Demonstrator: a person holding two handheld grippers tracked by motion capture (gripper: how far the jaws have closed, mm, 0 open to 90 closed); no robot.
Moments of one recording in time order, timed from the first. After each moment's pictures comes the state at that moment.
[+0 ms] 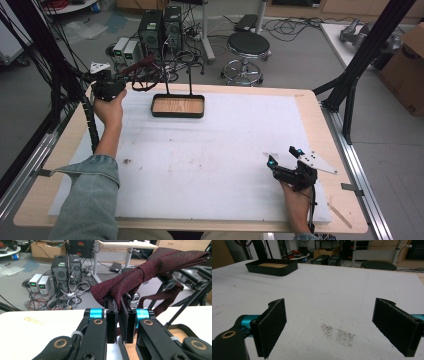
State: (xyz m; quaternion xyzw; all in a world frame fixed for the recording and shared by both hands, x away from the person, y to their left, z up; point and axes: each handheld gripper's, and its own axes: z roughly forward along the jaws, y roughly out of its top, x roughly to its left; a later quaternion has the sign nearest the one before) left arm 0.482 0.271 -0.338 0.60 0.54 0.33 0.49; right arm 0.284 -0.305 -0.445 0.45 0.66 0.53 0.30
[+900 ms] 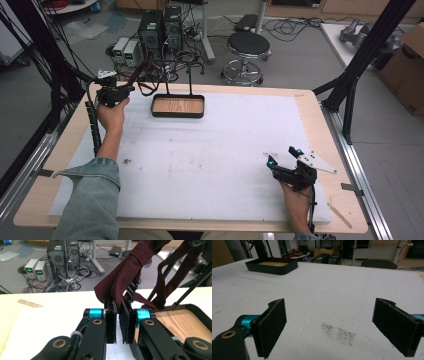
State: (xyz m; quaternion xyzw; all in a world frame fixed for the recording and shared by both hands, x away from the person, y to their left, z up) left arm 0.490 0.270 -0.365 0.63 0.55 0.30 0.46; right arm 0.285 -0.305 -0.446 0.45 0.66 0.52 0.30
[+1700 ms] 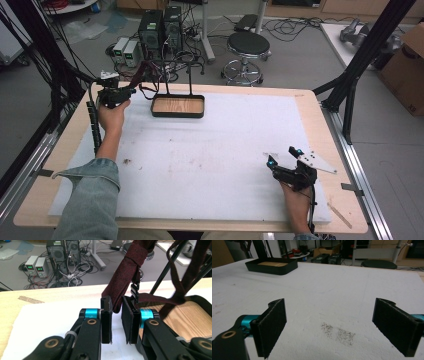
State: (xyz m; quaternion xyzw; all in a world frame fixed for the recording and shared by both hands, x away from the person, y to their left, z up) left arm 0.491 0.270 -0.368 0.65 0.55 0.30 0.44; right arm 0.284 -0.305 -0.445 0.45 0.66 0.52 0.30
